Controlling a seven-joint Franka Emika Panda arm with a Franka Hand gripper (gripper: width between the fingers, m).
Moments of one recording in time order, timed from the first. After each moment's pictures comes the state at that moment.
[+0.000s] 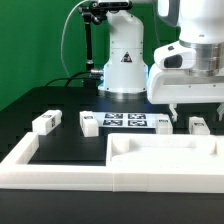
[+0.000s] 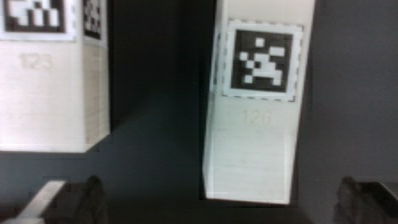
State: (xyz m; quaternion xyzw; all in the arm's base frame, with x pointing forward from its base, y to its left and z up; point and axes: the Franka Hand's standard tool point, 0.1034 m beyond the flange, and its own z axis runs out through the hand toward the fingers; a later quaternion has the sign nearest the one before) arm 0.478 0.111 0.043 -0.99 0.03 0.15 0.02
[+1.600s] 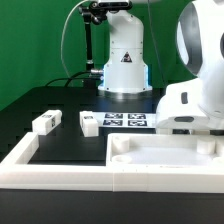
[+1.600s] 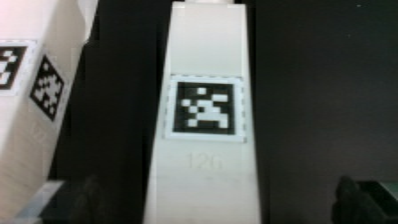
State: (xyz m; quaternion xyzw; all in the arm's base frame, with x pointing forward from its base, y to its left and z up) arm 0.474 0.125 0.010 -0.91 0.04 0.42 0.04
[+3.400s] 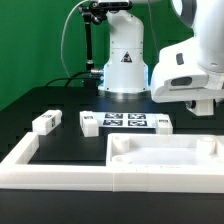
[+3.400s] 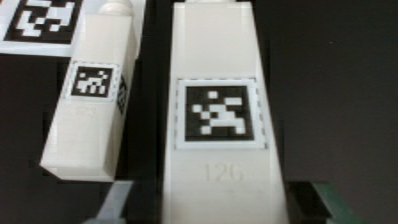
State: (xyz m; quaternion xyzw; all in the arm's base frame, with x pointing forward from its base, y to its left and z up) arm 0.505 0.115 0.076 -0.93 0.00 0.36 0.06
